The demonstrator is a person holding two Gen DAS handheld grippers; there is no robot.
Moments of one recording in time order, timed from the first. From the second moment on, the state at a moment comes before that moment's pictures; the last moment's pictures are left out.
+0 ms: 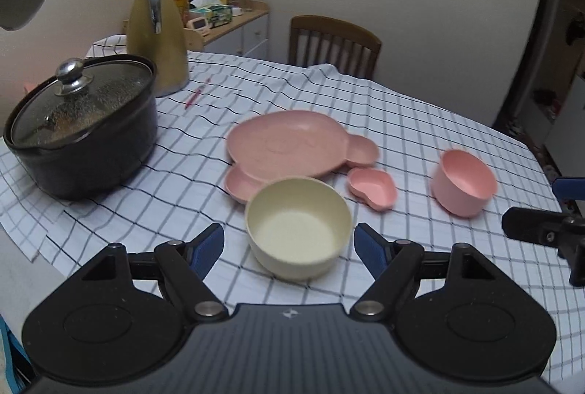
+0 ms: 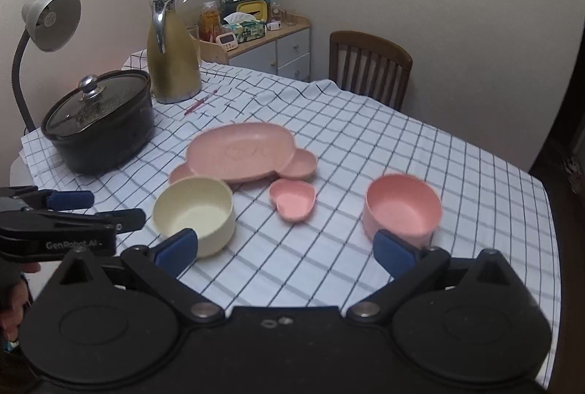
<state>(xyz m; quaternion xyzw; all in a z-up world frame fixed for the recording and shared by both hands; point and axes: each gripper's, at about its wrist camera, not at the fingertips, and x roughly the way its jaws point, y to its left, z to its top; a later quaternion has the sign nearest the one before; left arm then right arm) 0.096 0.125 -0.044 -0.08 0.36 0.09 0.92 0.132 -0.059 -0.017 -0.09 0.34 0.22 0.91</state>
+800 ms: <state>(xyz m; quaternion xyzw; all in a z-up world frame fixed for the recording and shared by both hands) 0.281 0.233 -0.122 -0.08 0.46 0.16 0.87 0.353 0.009 -0.060 -0.14 0.38 0.29 0.86</state>
